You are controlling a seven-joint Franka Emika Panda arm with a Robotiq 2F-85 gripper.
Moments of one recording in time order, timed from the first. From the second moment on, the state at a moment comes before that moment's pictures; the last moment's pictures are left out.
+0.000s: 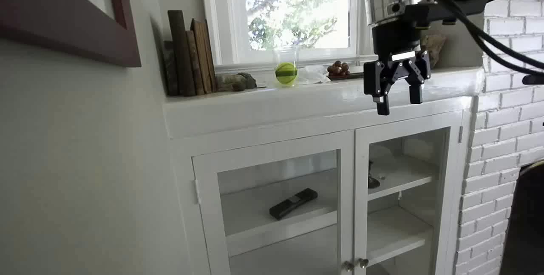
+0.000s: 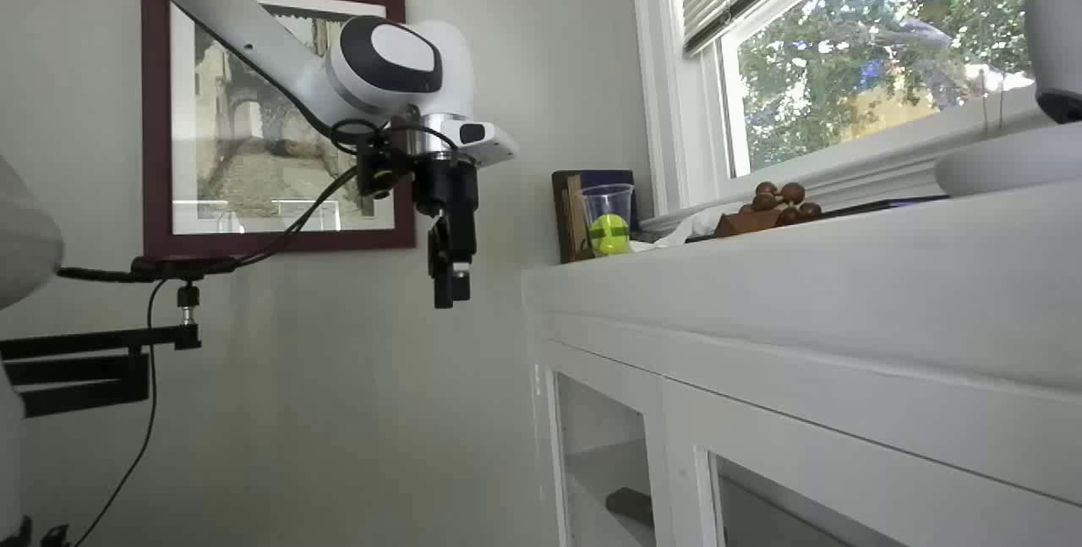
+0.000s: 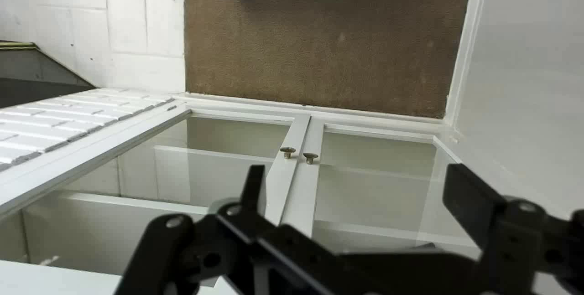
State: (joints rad) arm -0.01 -0.45 0.19 -2.54 -0.04 2.03 0.35
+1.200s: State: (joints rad) arm -0.16 -0.40 0.10 -2.19 -0.08 1.79 0.60
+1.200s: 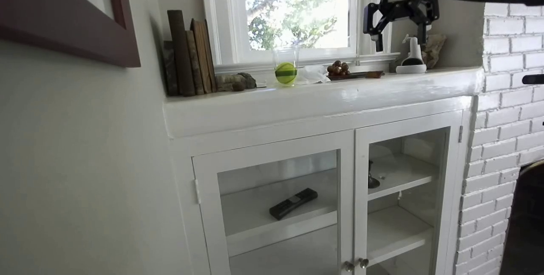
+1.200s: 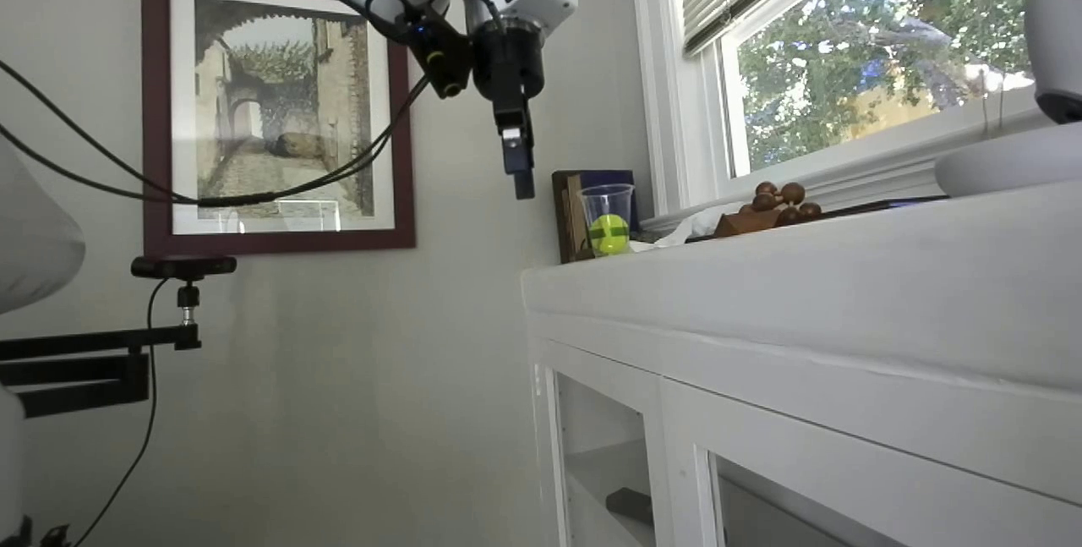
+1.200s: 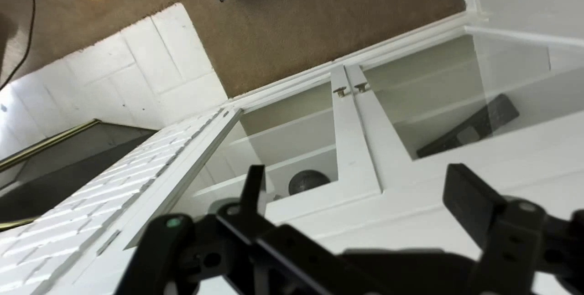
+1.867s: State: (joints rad) arm -0.18 -0.16 0.09 -1.84 -0.21 1.92 0.92
